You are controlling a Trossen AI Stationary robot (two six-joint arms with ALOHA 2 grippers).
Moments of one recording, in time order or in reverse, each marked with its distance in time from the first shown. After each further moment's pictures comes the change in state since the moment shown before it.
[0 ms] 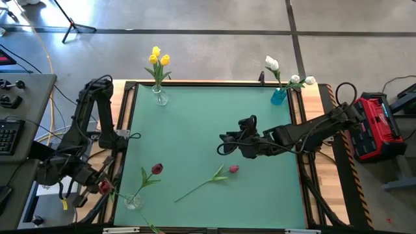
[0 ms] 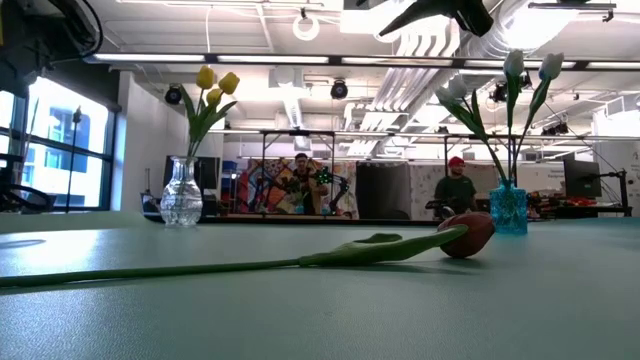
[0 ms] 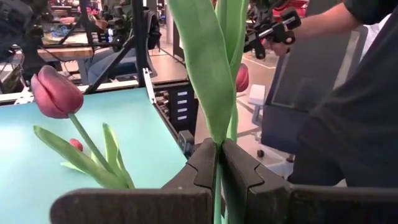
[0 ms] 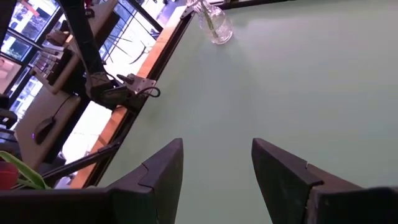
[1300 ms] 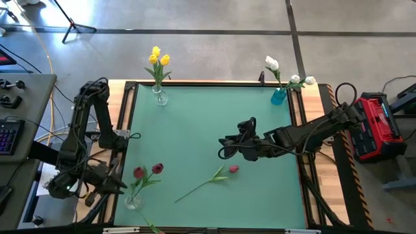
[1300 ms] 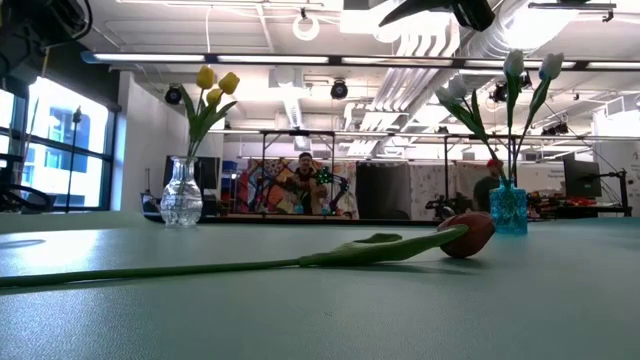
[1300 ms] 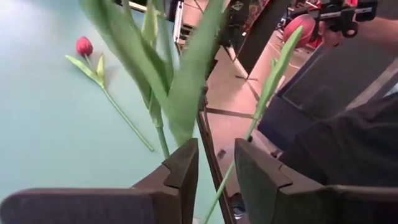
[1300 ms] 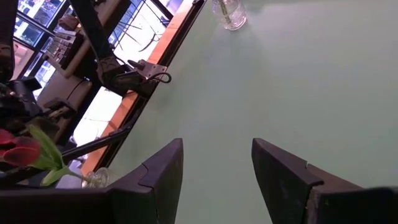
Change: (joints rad) left arm 0.002 0.110 0.000 -0.411 0.040 -0.864; right arm 0.023 0.000 0.000 0.023 -0.042 -0.019
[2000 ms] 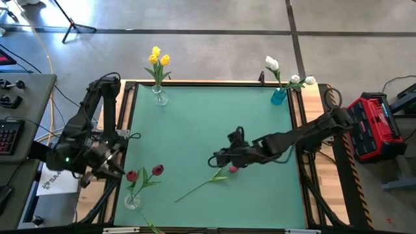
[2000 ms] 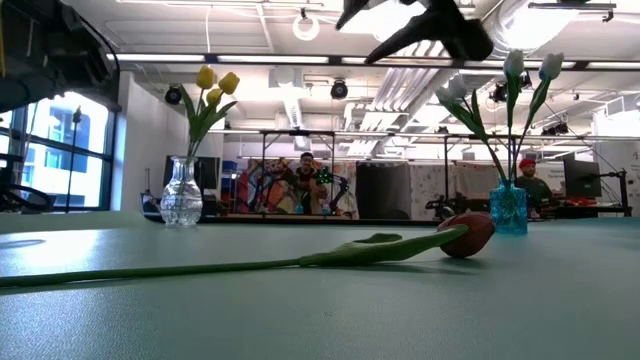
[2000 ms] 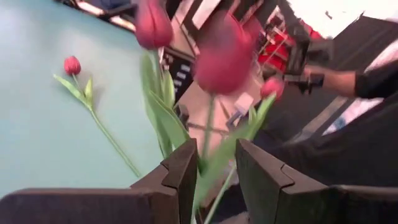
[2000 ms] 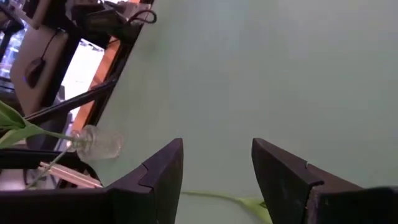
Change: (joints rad) left arm 0.000 -0.336 0.000 -0.022 0.001 0.168; right arm -0.003 0.126 0.000 0.026 -0.179 0.097
